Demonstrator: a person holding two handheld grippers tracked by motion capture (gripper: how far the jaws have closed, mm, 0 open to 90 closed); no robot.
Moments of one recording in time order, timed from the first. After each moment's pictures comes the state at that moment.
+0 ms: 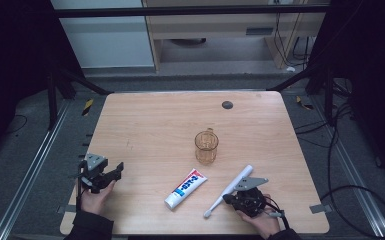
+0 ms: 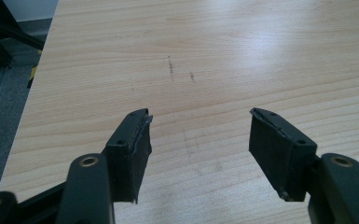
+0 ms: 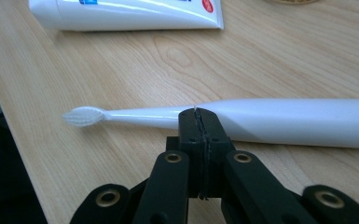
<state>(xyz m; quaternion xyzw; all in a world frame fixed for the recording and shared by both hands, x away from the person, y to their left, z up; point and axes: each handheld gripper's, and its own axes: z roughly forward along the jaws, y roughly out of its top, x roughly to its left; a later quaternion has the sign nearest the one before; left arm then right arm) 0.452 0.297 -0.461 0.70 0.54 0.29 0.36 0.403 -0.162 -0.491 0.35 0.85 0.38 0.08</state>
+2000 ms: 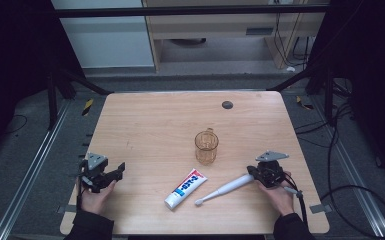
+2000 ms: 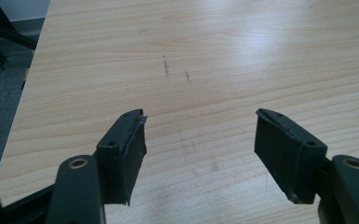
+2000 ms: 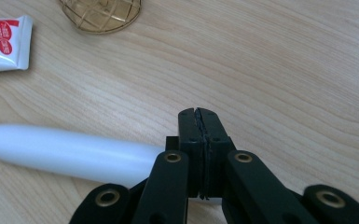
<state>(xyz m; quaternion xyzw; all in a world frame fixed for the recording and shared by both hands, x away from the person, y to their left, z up) 0.454 0.296 -0.462 0.71 0.54 0.29 0.36 0.468 -0.222 -0.482 0.45 0.80 0.35 0.18</state>
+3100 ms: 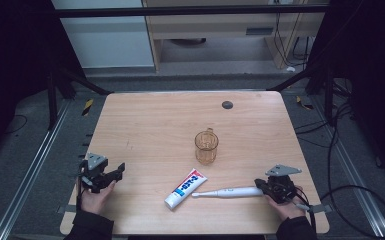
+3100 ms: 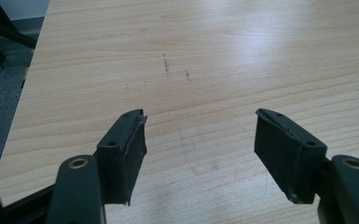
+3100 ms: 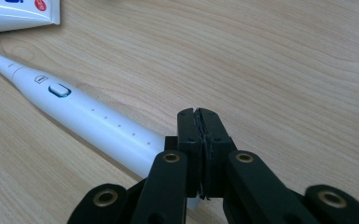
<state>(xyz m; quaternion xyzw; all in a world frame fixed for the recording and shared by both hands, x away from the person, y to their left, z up) 0.454 0.297 -0.462 0.71 0.54 0.28 0.36 0.424 -0.241 -0.481 0.45 0.80 0.34 0.17</state>
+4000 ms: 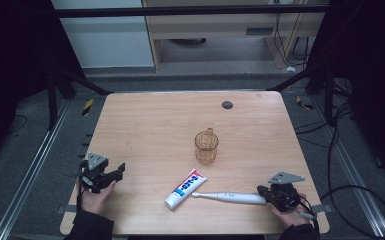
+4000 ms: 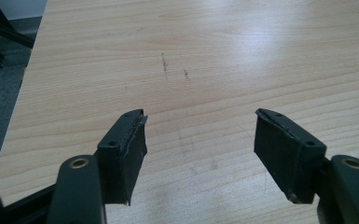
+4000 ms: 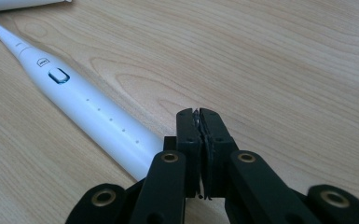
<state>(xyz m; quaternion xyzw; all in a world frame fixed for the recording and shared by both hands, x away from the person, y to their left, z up) 0.454 0.296 -0.462 0.71 0.54 0.28 0.36 0.404 -0.244 -0.484 0.45 0.81 0.34 0.17</state>
